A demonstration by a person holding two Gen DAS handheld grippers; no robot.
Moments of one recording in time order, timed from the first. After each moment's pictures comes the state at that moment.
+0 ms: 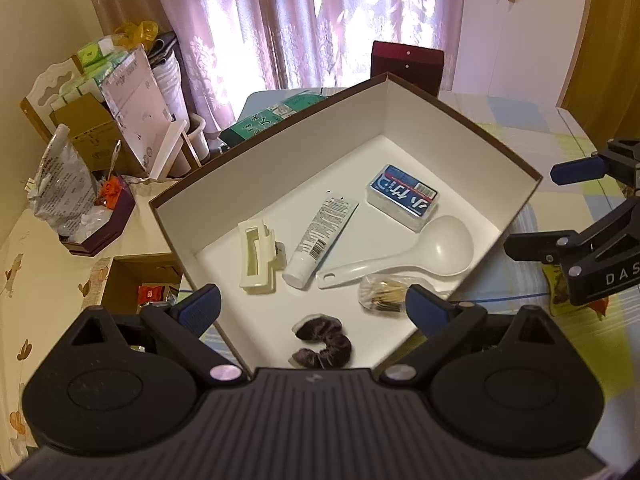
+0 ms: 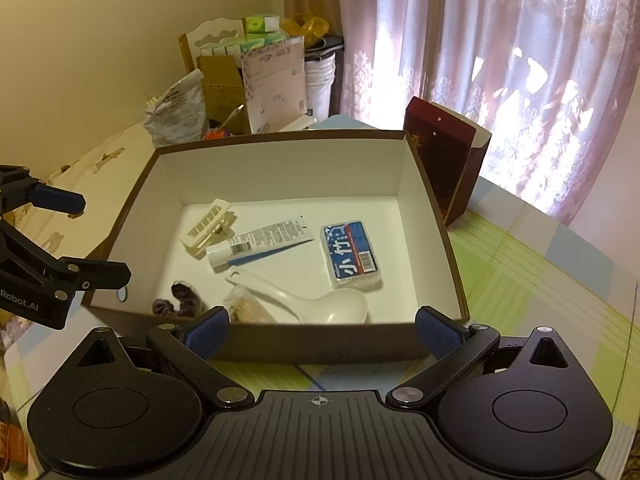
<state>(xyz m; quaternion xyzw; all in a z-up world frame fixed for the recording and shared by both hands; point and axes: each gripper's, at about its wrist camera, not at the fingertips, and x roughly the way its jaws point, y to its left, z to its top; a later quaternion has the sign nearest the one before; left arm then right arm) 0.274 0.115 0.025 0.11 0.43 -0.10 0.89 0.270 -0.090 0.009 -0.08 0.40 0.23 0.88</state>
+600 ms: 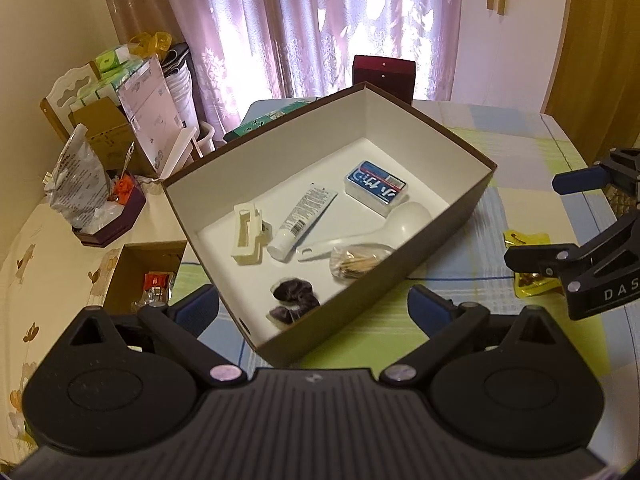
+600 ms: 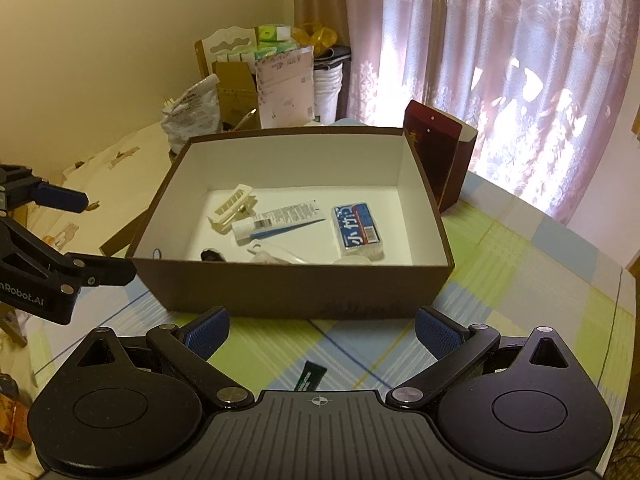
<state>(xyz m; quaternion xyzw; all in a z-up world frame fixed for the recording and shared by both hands) 0.197 0.097 0.047 0.10 0.42 -0.08 0.90 0.198 -0.114 0.023 -0.07 0.39 0.24 0.89</state>
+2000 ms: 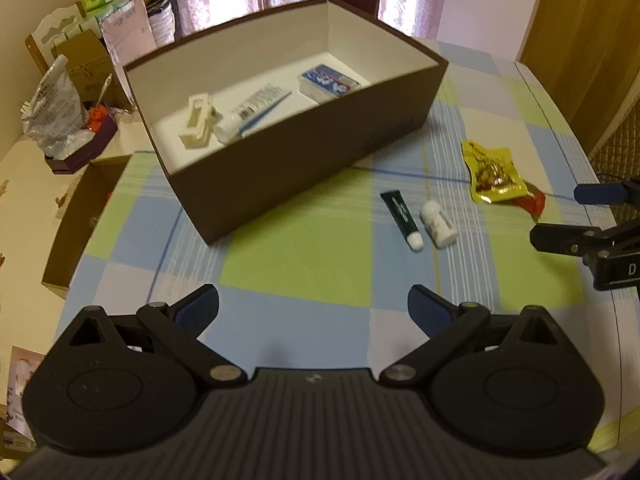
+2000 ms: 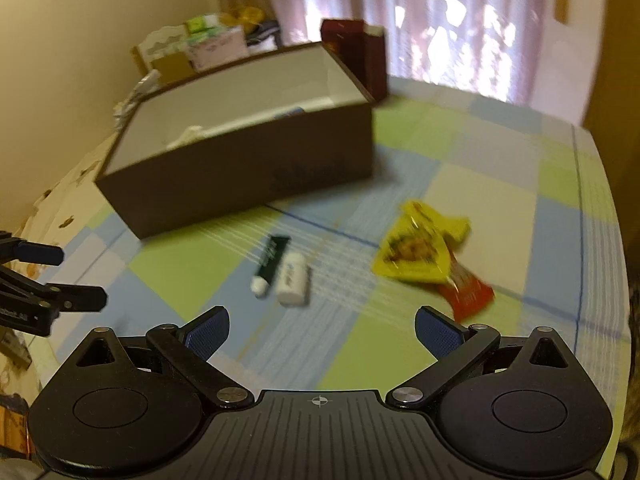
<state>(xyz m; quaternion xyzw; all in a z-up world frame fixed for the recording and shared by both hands) 0.117 0.076 -0.029 0.06 0.48 -0.10 0.87 0.103 -0.189 -0.051 0.02 0.44 0.15 0.89</state>
